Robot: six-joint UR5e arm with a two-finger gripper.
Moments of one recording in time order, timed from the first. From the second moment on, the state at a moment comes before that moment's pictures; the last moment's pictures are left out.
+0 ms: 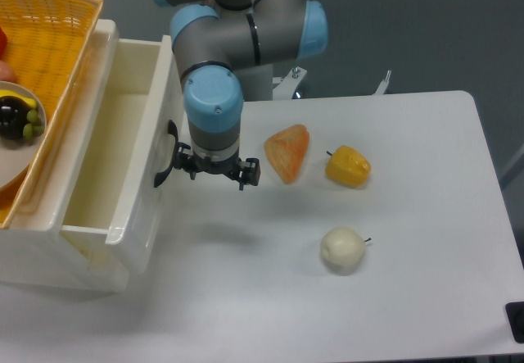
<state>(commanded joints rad) 2.22 -1.81 -1.68 -1.30 1.51 0.44</state>
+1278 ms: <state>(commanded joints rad) 2.13 -1.79 -1.67 -1.30 1.52 0.44</state>
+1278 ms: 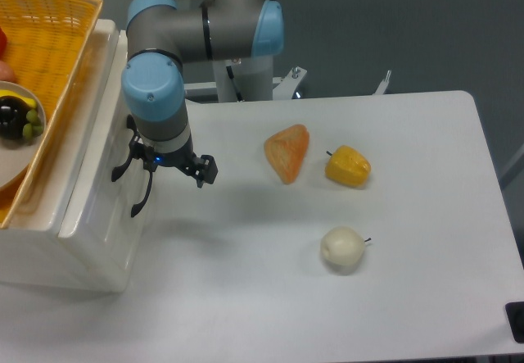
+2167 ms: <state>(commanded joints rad) 2.19 -1.79 -1.67 -1.30 1.52 0.46</state>
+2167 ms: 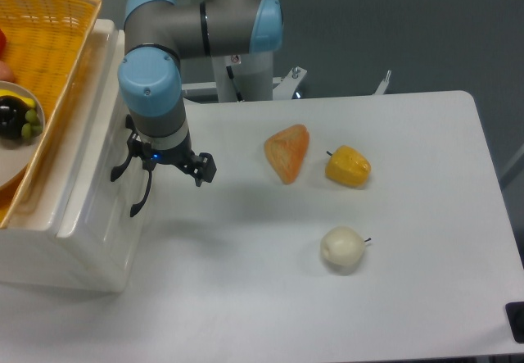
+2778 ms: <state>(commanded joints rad) 2.50 -1.80 -1.63 -1.30 1.56 0.85</state>
